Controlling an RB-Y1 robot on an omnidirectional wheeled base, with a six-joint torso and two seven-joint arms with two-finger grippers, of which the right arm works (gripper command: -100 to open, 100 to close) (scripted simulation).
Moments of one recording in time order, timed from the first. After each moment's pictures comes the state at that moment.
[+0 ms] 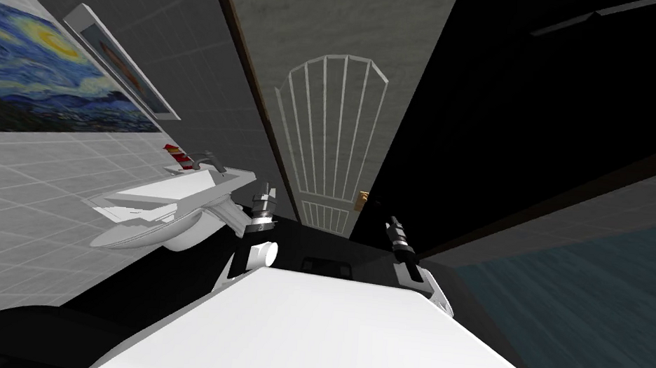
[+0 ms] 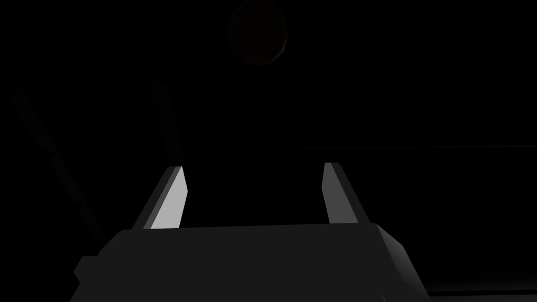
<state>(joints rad) 0.25 -0.21 -0.24 -1.41 0.28 -0.36 -0.51</state>
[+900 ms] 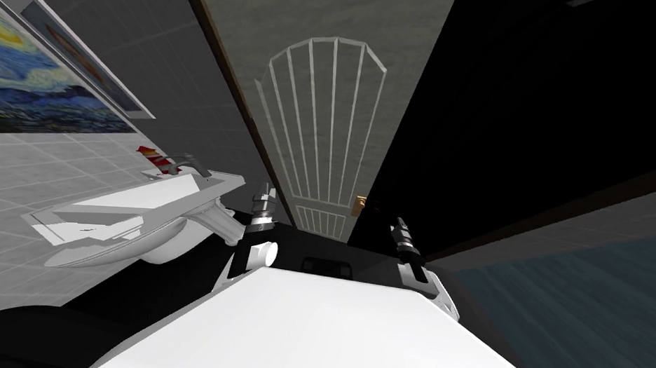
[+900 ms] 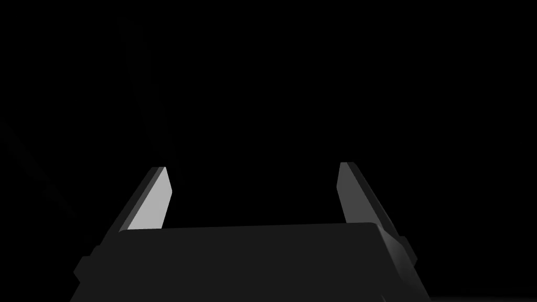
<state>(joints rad) 0.22 -0.22 -0.30 -1.36 0.26 -0.34 -0.49</state>
